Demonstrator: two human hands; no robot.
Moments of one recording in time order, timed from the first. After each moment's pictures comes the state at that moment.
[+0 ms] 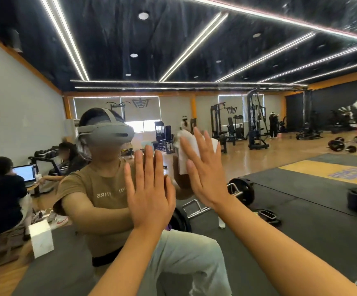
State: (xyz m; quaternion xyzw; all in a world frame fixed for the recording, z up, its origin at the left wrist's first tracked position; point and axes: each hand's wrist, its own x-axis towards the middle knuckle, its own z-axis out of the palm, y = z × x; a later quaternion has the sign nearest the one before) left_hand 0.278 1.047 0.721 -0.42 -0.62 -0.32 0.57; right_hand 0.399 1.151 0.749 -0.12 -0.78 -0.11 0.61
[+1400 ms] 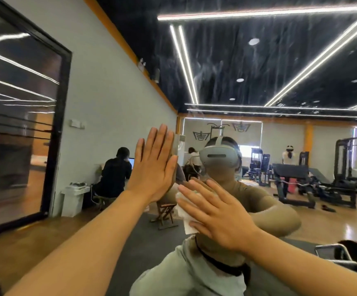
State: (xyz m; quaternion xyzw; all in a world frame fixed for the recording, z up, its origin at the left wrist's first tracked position) left_hand 0.292 1.050 0.689 -0.35 -0.72 -0.21 0.55; right_hand 0.420 1.236 0.641 0.17 -0.74 -0.46 0.46
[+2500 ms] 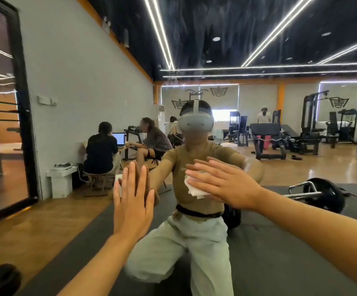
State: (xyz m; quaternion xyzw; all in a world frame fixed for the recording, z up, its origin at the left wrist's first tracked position) left_hand 0.262 0.970 0.497 -0.34 -0.79 -0.26 0.45; right_hand 0.424 1.214 0.585 0.21 -0.79 -0.42 0.38
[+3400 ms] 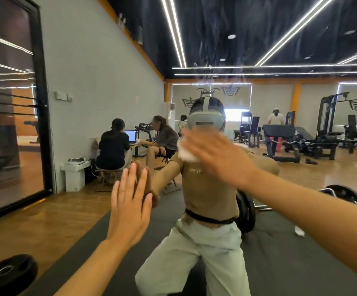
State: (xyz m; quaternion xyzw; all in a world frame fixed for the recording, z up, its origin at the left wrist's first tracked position) left_hand 0.223 0.909 0.502 -0.35 -0.80 -0.25 0.43; right_hand 0.358 1.141 0.647 0.18 -0.79 -0.33 0.49
